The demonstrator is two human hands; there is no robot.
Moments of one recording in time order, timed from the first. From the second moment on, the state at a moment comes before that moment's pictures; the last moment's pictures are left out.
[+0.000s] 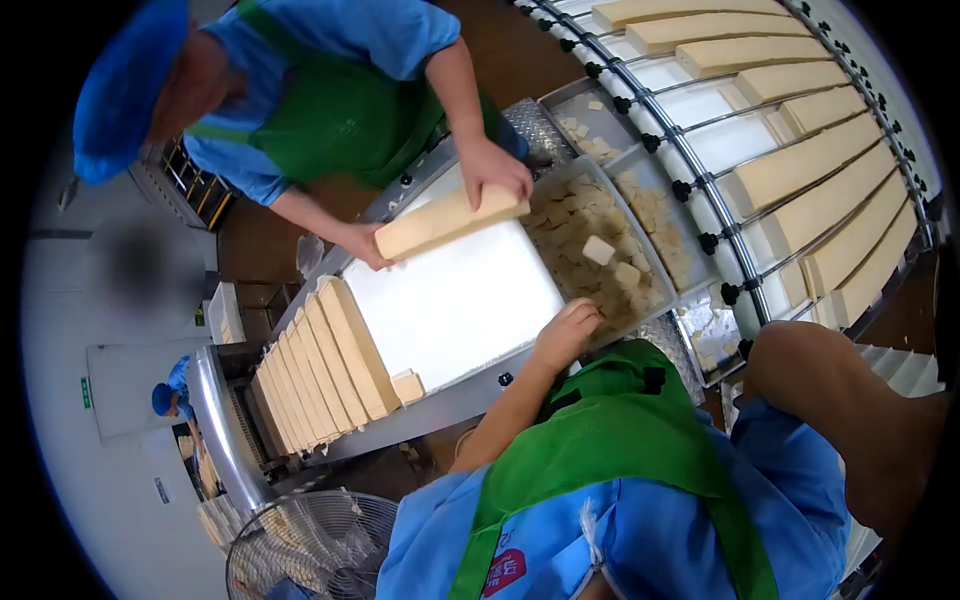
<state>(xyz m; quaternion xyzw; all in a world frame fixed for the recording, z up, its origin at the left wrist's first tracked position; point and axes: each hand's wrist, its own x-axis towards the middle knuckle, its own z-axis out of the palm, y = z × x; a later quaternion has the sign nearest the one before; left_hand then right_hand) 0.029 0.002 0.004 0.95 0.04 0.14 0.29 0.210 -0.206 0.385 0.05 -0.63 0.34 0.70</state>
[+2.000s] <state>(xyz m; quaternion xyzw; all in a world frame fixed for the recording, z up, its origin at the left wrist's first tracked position) -0.303 0.064 -0.021 0.51 0.81 0.22 0.20 0.038 0.116 0.253 -0.26 -0.63 0.38 0.62</state>
